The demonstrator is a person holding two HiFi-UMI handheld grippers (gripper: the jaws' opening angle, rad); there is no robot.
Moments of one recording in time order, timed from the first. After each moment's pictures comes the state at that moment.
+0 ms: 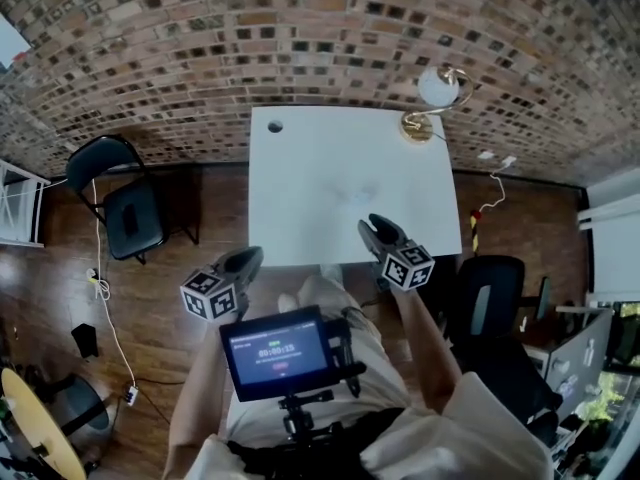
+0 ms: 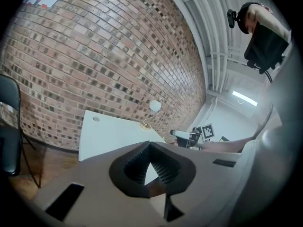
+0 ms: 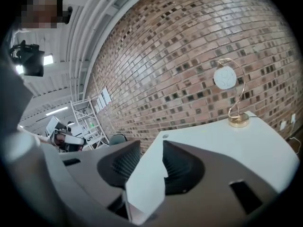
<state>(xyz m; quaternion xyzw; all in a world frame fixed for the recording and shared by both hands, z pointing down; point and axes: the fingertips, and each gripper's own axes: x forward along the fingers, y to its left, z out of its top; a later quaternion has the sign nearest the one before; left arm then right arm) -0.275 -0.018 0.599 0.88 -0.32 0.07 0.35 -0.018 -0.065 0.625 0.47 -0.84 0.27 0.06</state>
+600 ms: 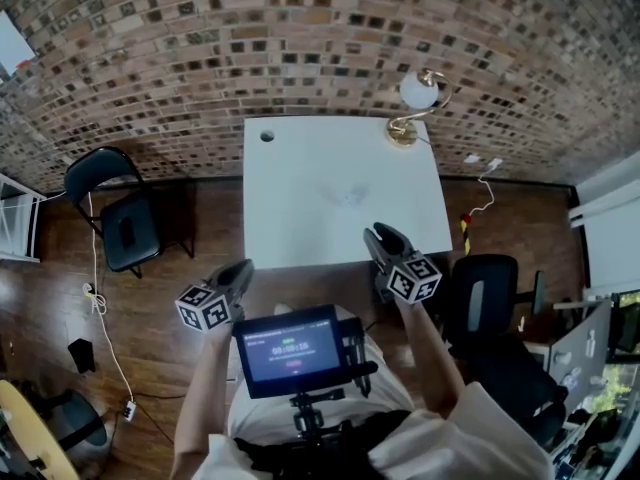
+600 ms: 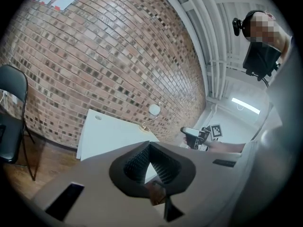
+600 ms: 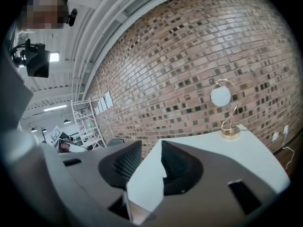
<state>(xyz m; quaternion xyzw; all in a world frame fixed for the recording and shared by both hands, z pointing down) -0.295 0.023 0.604 0.87 -0.33 0.03 0.36 -0.004 -0.013 0.568 0.49 -0.84 0.22 0.05</state>
